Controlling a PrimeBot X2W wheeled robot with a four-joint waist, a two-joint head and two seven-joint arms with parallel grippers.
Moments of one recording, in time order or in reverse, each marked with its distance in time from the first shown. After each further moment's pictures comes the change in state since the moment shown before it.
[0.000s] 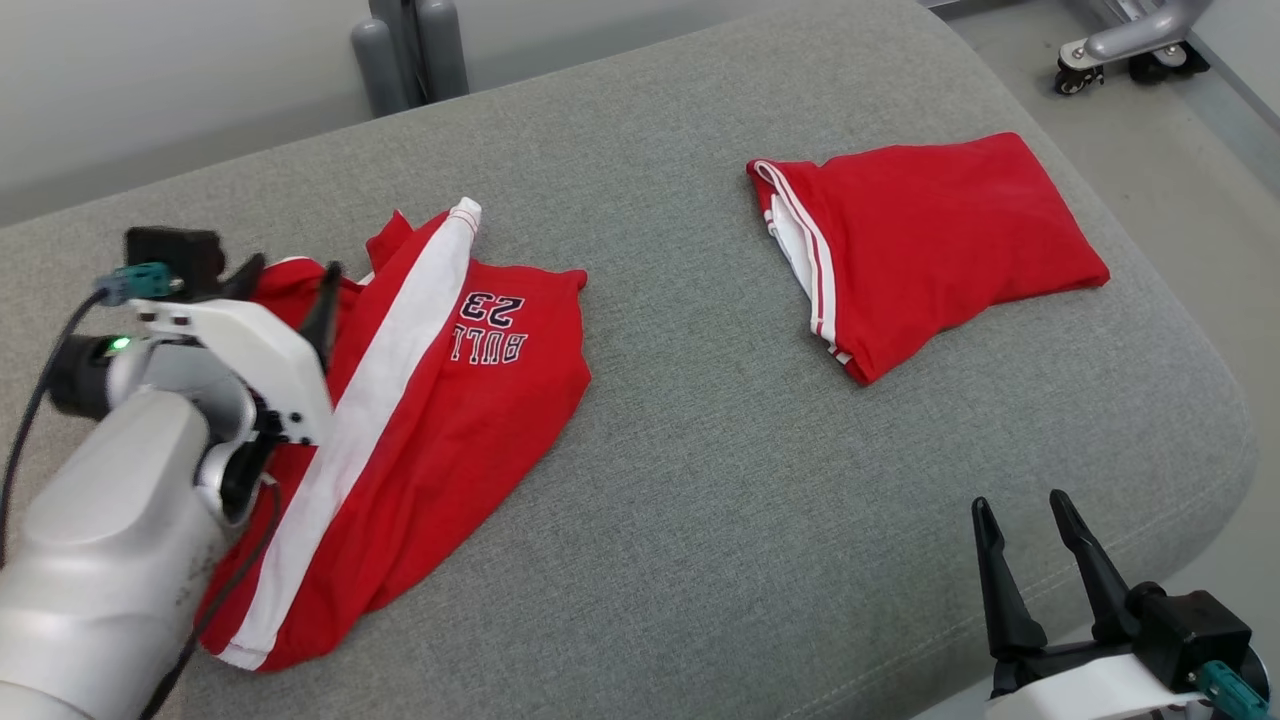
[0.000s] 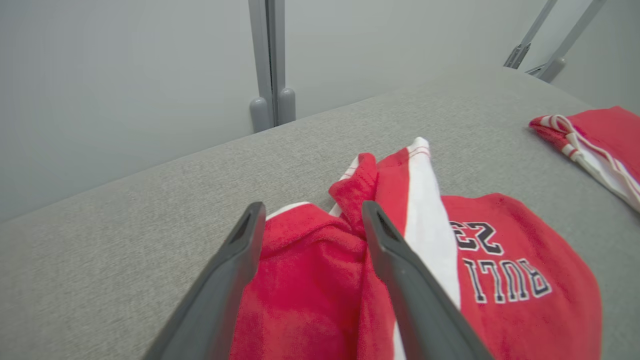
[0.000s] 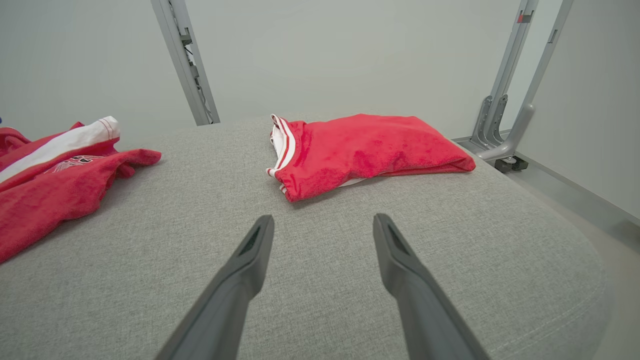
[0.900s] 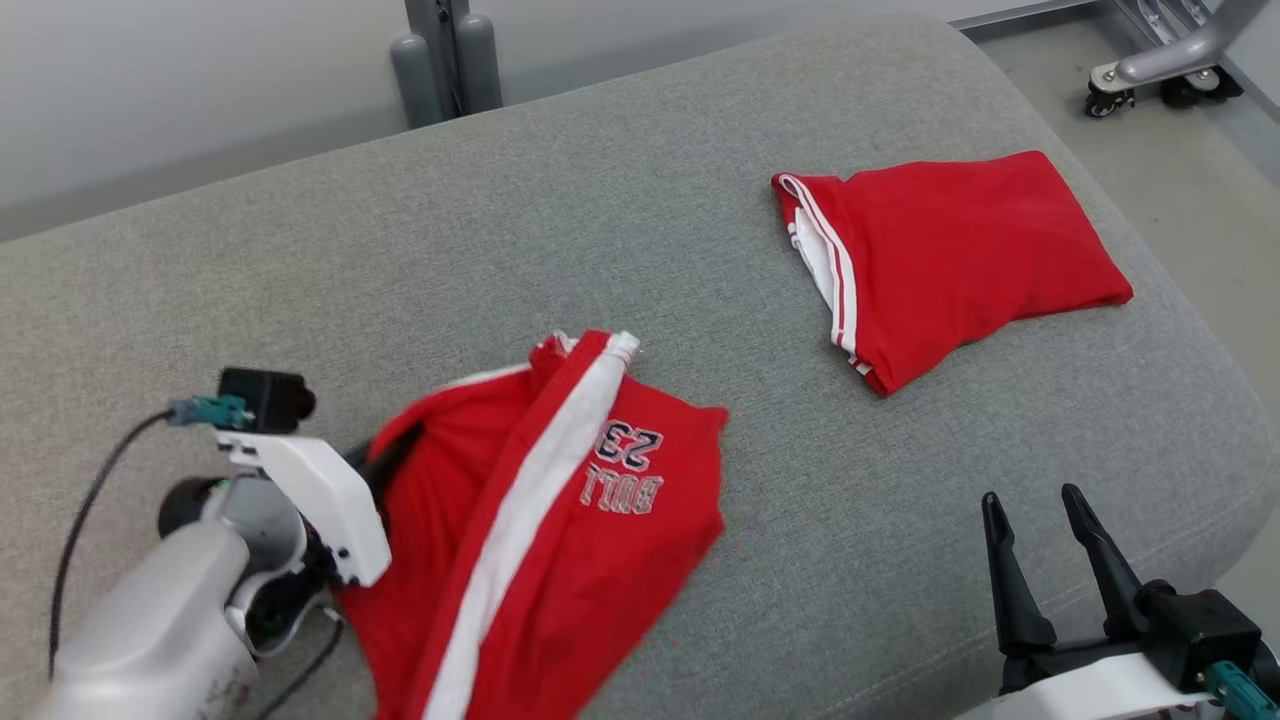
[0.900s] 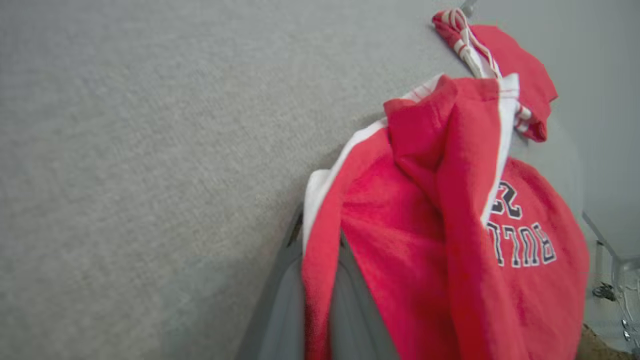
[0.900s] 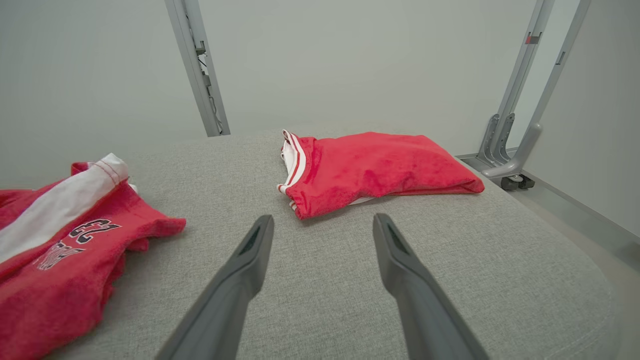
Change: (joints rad) left arm 0.253 0.009 0.020 -0.249 -0.173 -0.128 0.168; right arm 0.001 0.000 -0.017 -0.020 -0.030 0.000 0.000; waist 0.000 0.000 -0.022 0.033
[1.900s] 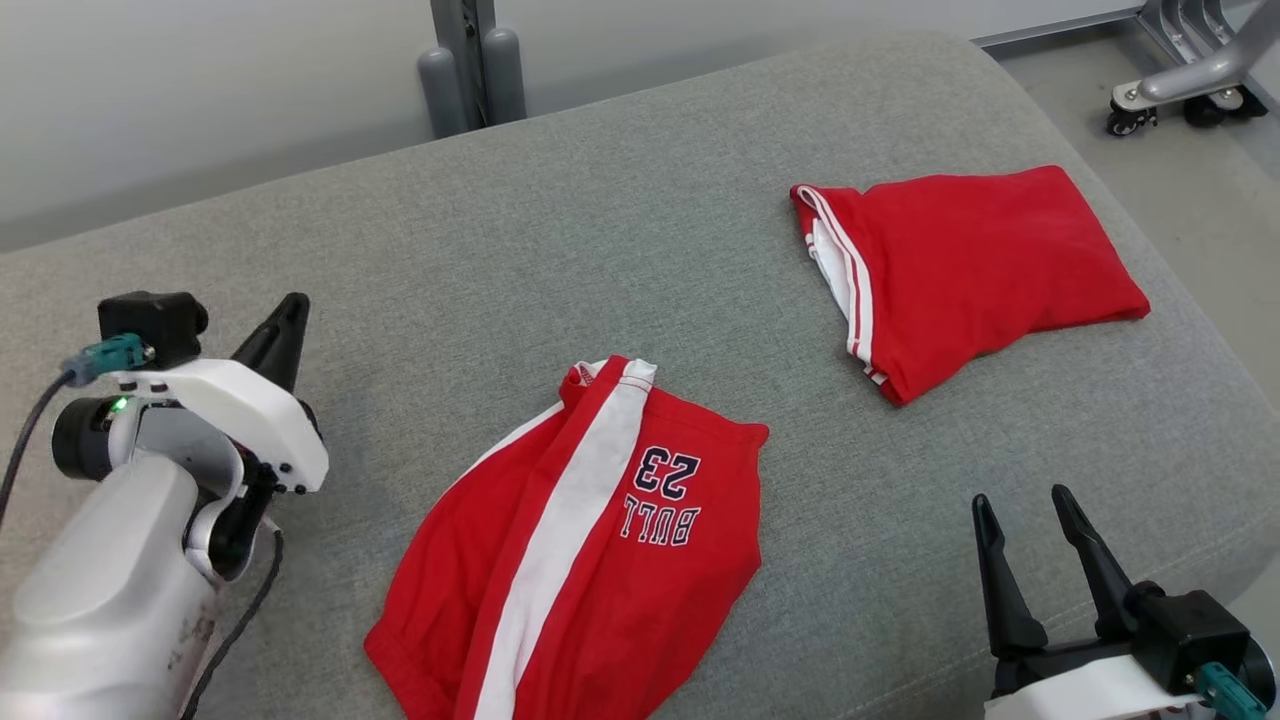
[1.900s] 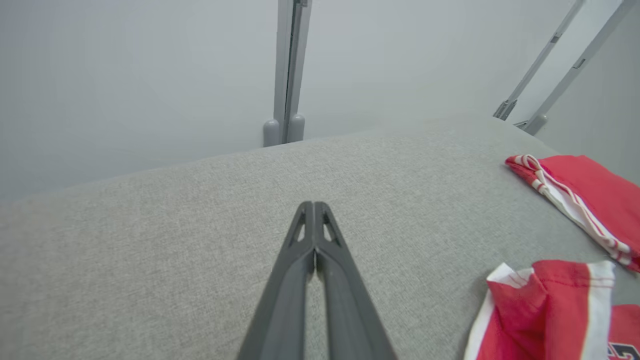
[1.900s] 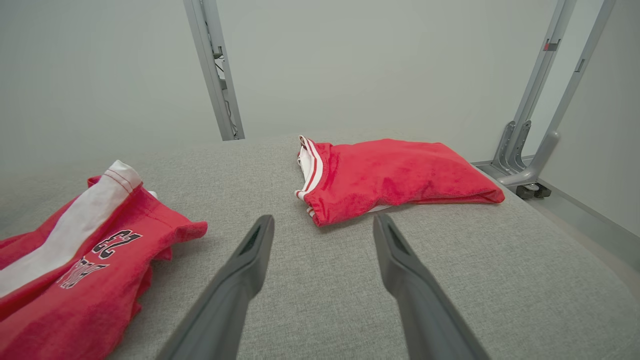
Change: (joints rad) left arm -0.055 -0.030 0.184 0.067 0.245 0.088 -0.215; right arm 0.001 0.000 0.010 -0.003 -0.011 0.000 0.000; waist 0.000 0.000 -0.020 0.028
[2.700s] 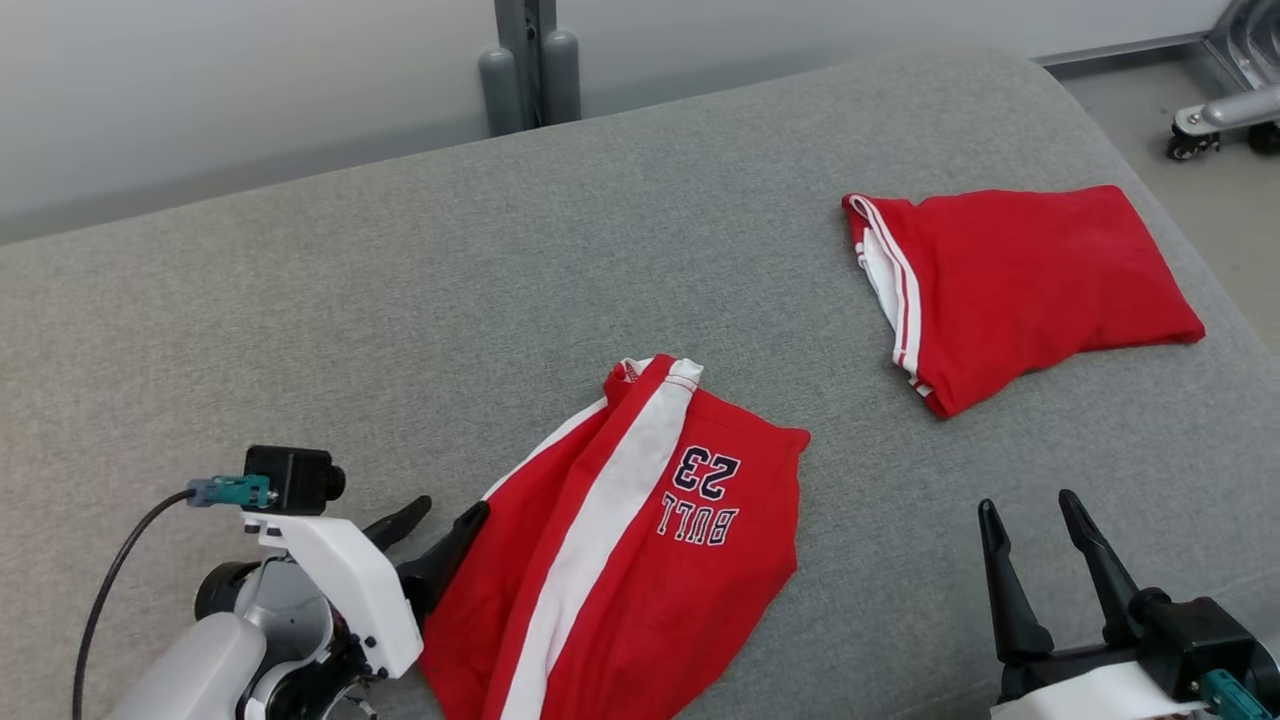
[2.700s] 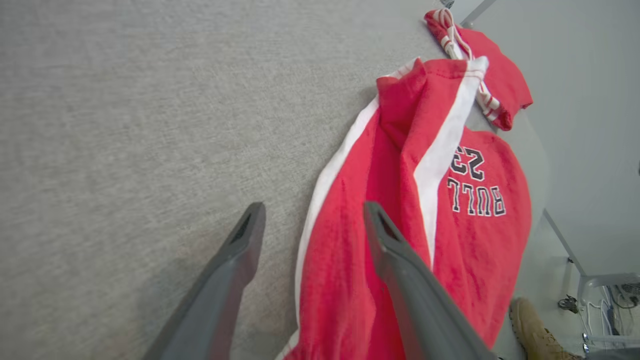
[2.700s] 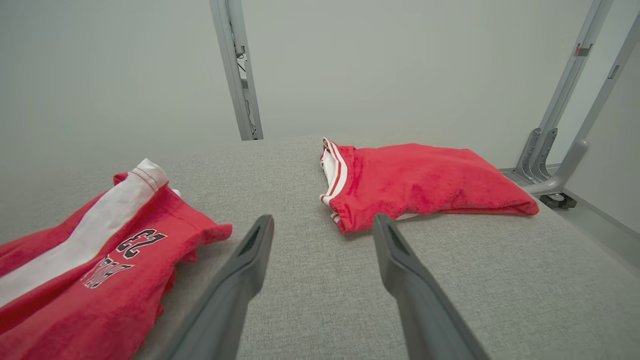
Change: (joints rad) left arm 0.338 0.055 0.008 -0.434 -0.203 0.009 0.355; right arm 0.016 0.001 -0.003 -0.011 -0.017 0.000 0.000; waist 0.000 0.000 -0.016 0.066
